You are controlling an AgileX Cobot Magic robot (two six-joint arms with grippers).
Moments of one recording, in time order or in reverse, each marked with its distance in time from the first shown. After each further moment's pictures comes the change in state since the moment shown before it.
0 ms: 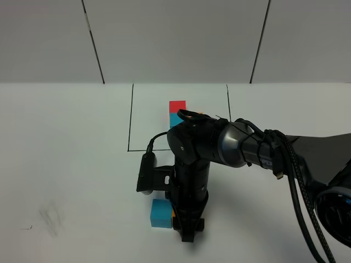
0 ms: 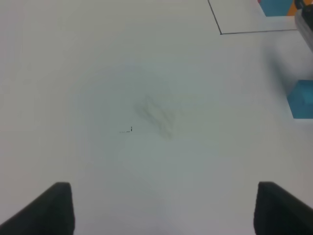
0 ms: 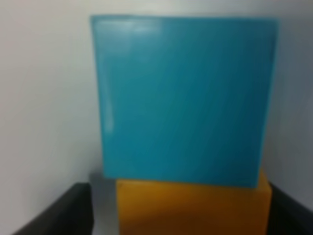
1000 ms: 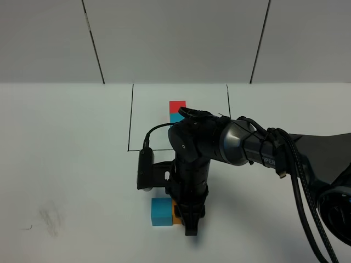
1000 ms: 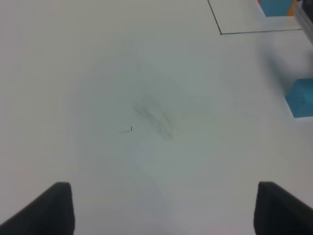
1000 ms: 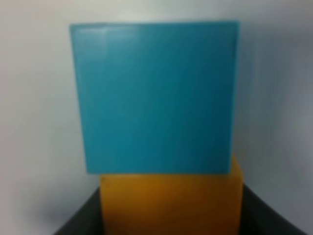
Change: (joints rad) left arm 0.000 0.000 0.000 0.000 0.000 0.000; right arm 0.000 -0.005 -0.001 -0.029 -0.030 -0.066
